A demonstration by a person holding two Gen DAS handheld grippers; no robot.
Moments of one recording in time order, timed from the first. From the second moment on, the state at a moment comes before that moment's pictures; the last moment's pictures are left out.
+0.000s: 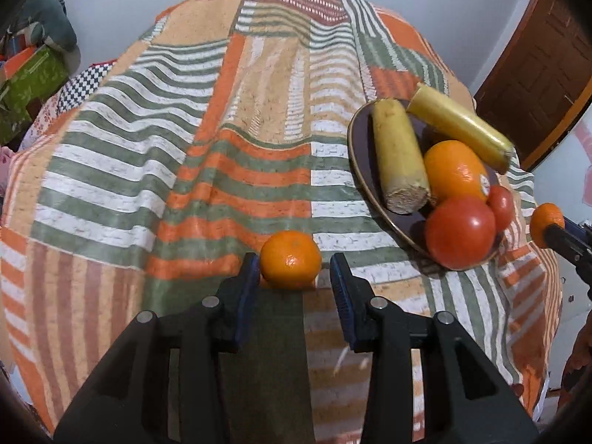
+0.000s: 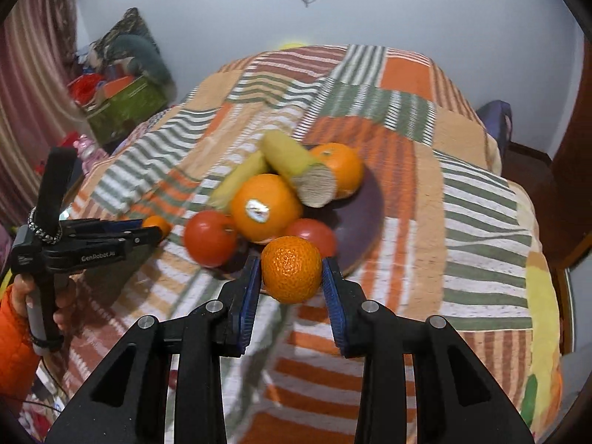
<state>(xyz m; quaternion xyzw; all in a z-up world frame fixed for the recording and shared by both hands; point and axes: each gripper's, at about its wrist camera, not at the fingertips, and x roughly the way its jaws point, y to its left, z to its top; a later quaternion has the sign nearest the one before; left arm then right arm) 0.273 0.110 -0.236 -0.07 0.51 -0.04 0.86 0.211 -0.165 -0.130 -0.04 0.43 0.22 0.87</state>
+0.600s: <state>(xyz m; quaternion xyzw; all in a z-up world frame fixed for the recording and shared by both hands) 0.279 0.077 -0.179 -0.05 0.44 -0.07 0.89 0.235 -0.189 -0.127 -0.02 0.42 0.21 0.88</state>
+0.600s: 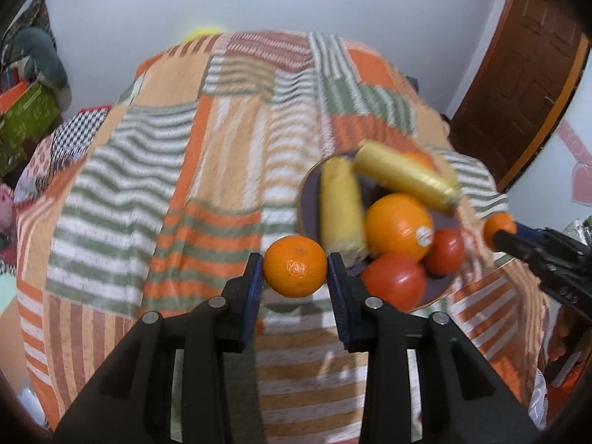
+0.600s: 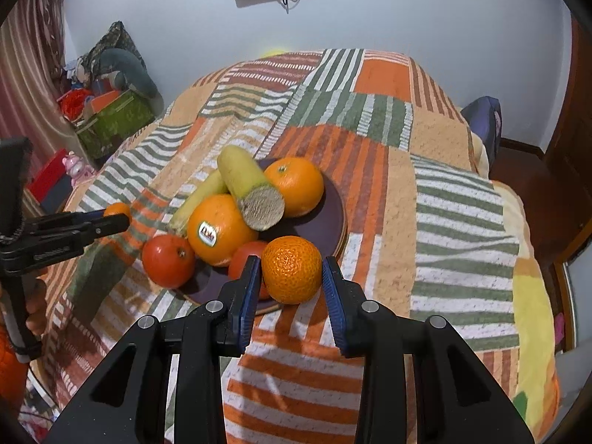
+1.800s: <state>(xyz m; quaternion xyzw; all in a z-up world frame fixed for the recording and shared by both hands) 0.361 0.010 -0.195 -0.03 0.46 -0.10 0.88 0.291 -0.176 -0.168 -0.01 0.44 0.23 0.87</state>
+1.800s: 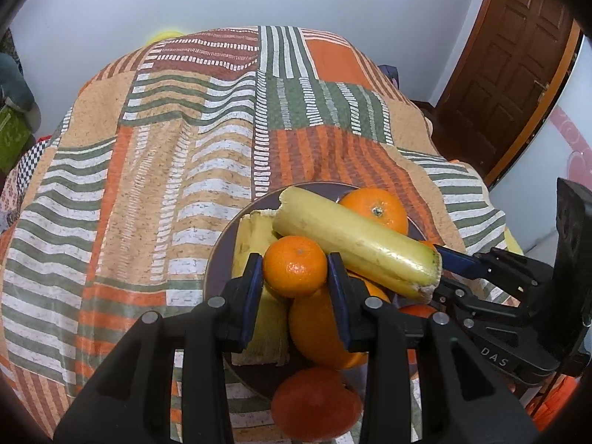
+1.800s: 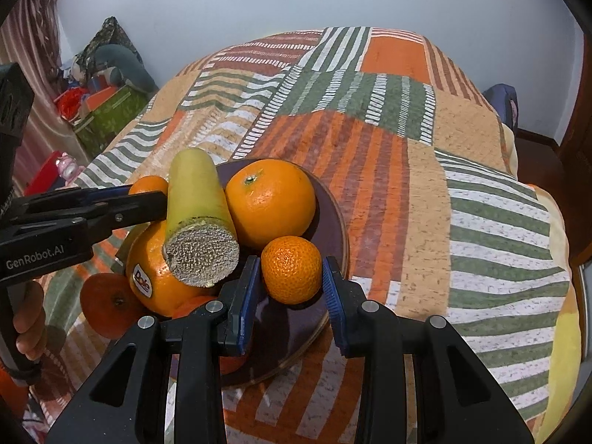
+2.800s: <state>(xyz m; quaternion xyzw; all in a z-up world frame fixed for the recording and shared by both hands) 0.276 0.027 -0.120 -0.02 0.40 -0.08 0.91 0.241 -0.190 -0.110 -0.03 0.41 0.22 0.89</state>
